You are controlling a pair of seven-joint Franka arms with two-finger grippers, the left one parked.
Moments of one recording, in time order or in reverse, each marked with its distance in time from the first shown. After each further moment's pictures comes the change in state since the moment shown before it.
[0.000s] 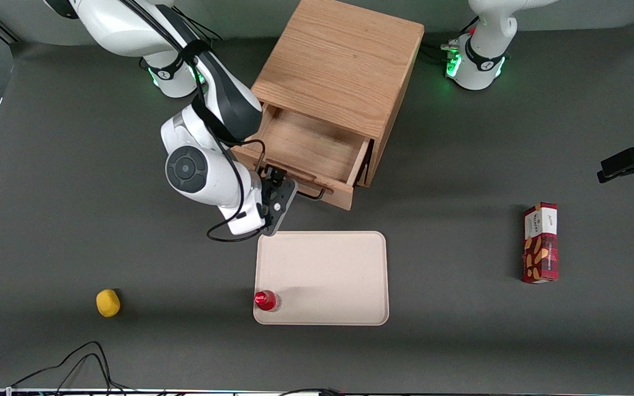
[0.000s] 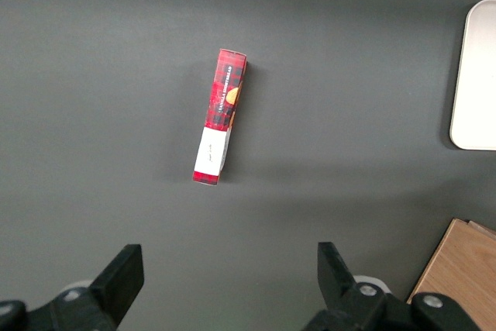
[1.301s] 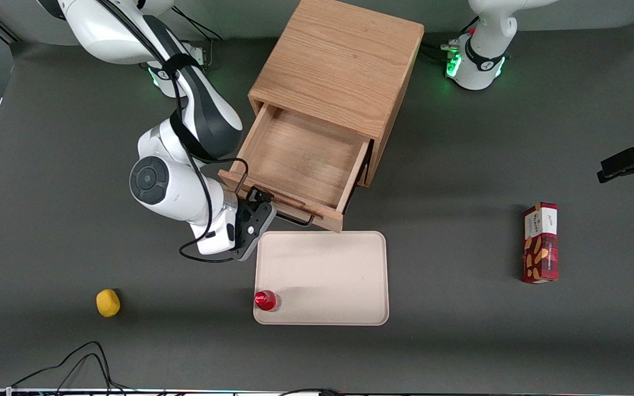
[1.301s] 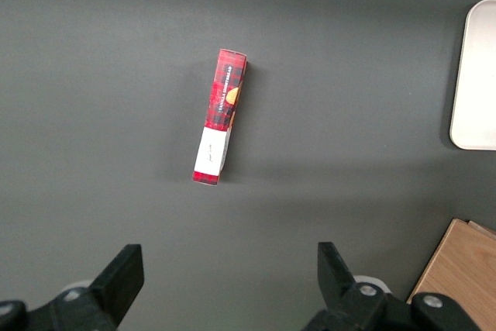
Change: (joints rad) arm -0.006 0.016 -0.077 0.028 0.048 0.100 -0.002
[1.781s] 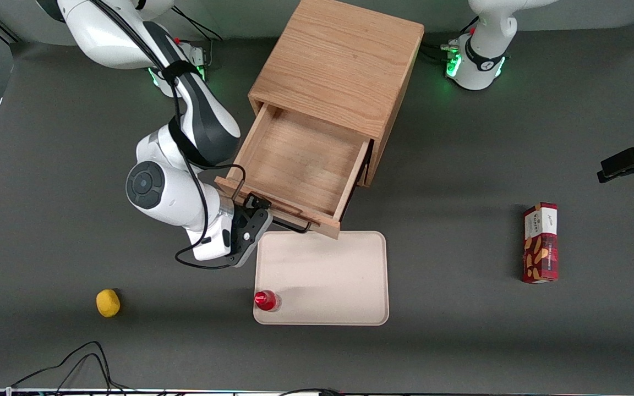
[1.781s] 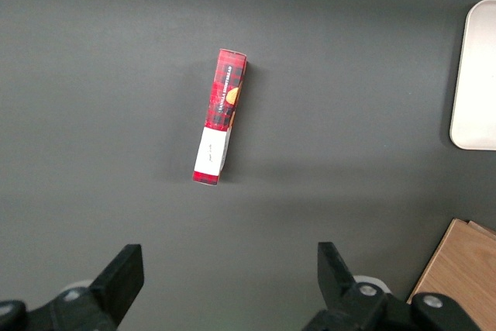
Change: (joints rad) arm -0.004 0.016 -0.011 0.011 0.000 0.020 -0.017
